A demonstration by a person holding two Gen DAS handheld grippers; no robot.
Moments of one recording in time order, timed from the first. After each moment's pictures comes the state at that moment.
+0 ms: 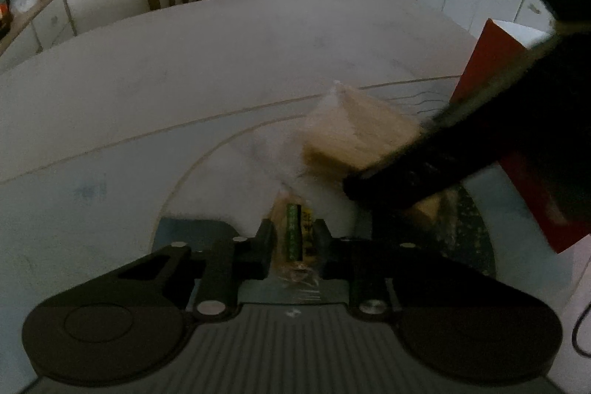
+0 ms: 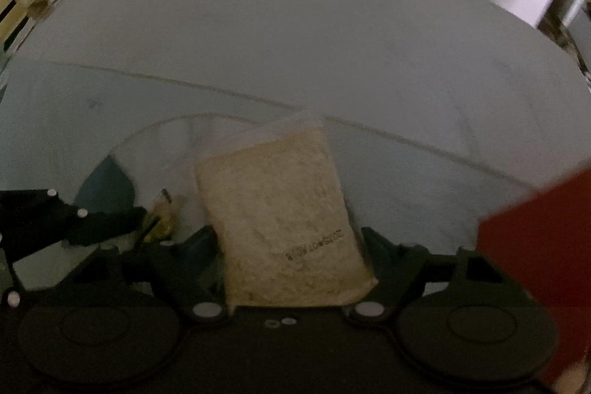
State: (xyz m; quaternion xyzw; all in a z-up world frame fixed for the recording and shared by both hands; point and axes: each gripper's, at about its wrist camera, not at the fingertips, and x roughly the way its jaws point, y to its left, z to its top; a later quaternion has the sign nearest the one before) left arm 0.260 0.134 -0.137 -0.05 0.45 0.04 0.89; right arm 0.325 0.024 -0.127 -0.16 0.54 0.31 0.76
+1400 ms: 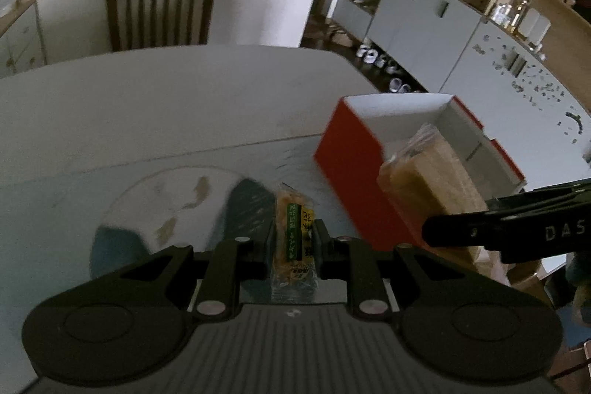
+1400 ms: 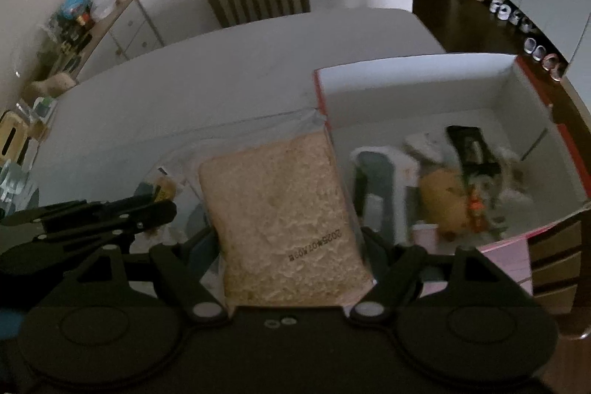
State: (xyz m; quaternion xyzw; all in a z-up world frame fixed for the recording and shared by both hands) left arm 0.224 0.063 -0.020 -0.11 0.41 -0.03 0.90; right arm 0.239 -0.136 -0.018 0.01 0.51 0.20 0.83
